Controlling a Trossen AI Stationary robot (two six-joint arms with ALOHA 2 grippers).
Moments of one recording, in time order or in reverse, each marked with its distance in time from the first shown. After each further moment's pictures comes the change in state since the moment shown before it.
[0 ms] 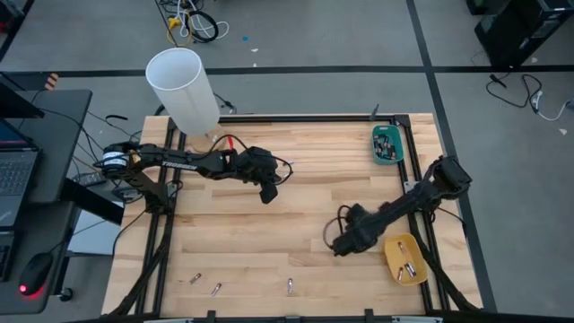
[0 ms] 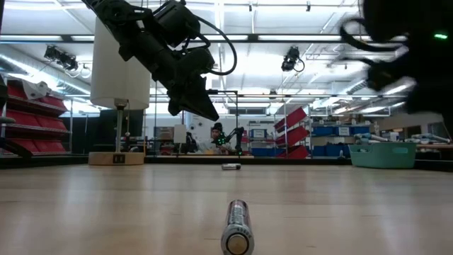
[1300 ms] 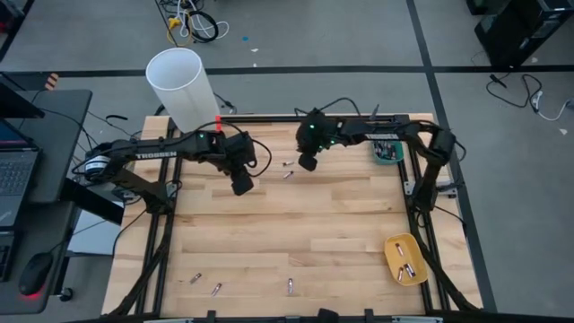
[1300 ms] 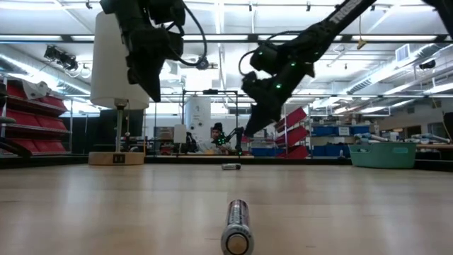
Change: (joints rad) left arm 0.076 -0.163 0.243 -0.864 -0.020 0.026; right arm -0.954 0.039 0.074 1.048 -0.205 -1.544
